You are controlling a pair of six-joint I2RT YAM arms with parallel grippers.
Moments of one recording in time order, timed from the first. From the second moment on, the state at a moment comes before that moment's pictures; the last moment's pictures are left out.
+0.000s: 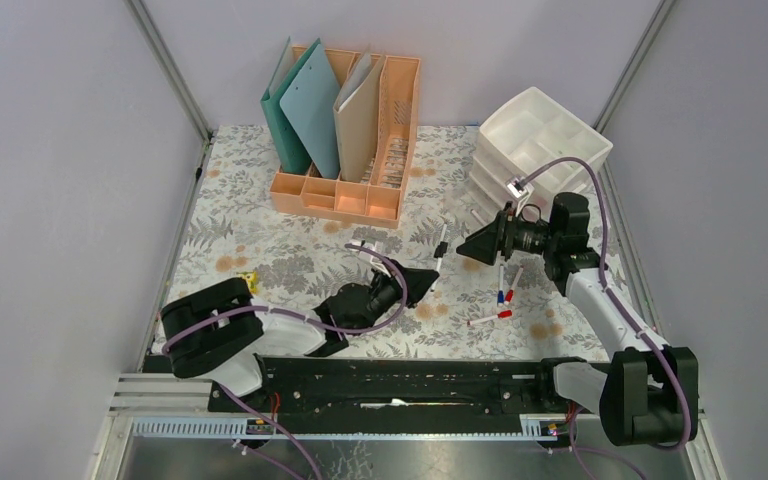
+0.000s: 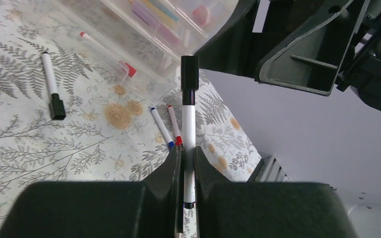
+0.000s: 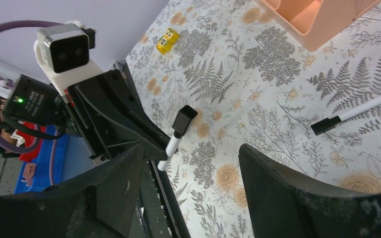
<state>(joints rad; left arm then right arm) -1.12 1.52 0.44 1.13 -0.30 -0.73 0.06 1.13 0.64 0.07 -1.10 0.31</state>
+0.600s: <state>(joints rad) -1.12 1.62 0.50 1.26 -0.24 -0.79 0.14 1.20 0.64 0.17 -1.15 0.42</state>
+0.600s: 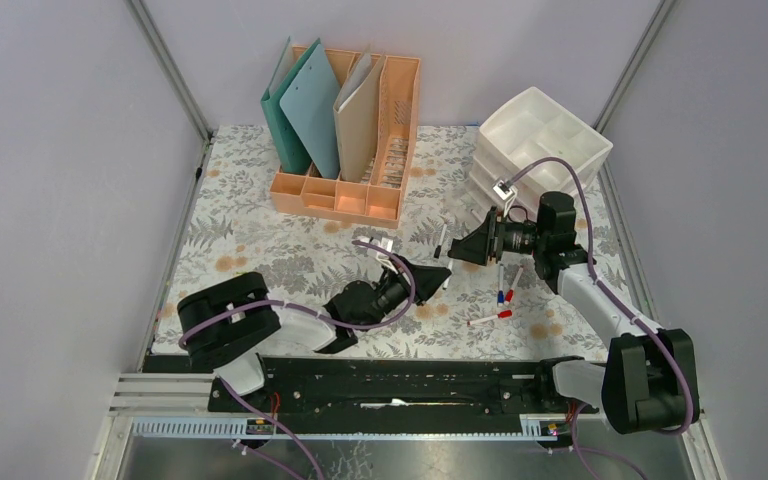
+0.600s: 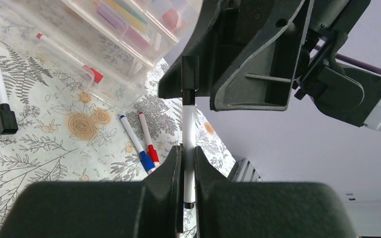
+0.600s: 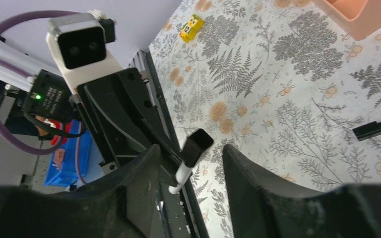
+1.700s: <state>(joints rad) -1.13 1.40 0.40 1.10 -0.26 -0.68 0.16 1.13 0.74 -0.12 -1.01 0.09</state>
